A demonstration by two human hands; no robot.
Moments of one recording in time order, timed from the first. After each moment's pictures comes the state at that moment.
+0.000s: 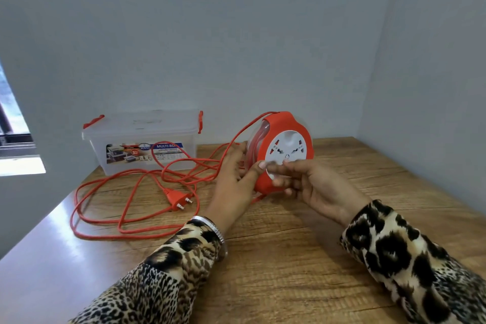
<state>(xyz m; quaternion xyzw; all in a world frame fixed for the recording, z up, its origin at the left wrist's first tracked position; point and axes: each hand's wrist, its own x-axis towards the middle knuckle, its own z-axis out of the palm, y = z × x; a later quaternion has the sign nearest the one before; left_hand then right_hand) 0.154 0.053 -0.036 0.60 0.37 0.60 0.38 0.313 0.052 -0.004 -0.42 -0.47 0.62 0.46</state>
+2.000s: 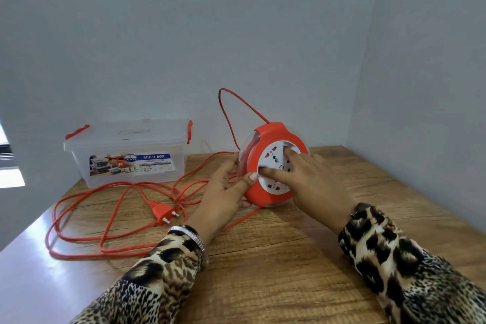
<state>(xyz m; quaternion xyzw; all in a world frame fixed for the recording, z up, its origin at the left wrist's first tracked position) 0.146 0.062 -0.035 0.61 0.38 0.54 0.43 0.341 0.070 -0.011 -0.44 -0.82 -0.30 0.20</state>
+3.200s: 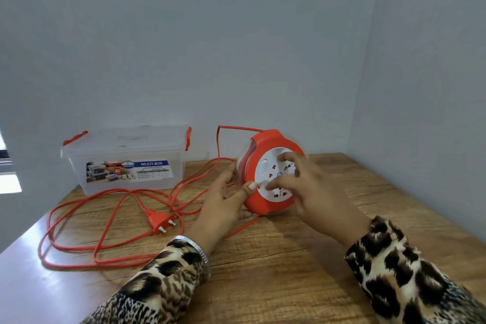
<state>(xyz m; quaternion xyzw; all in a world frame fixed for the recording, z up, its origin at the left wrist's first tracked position) 0.152 0.067 -0.040 0.58 0.37 0.56 0.46 0.346 0.058 -0.007 -0.43 -0.85 -0.12 0.29</state>
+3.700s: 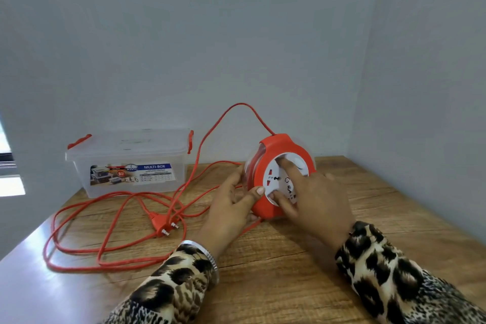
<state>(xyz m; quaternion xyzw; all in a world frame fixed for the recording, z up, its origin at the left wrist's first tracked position) 0.160 0.059 -0.036 0.59 0.37 0.56 0.45 0.335 0.066 -0.019 -0.51 -0.75 -0.29 0.31</state>
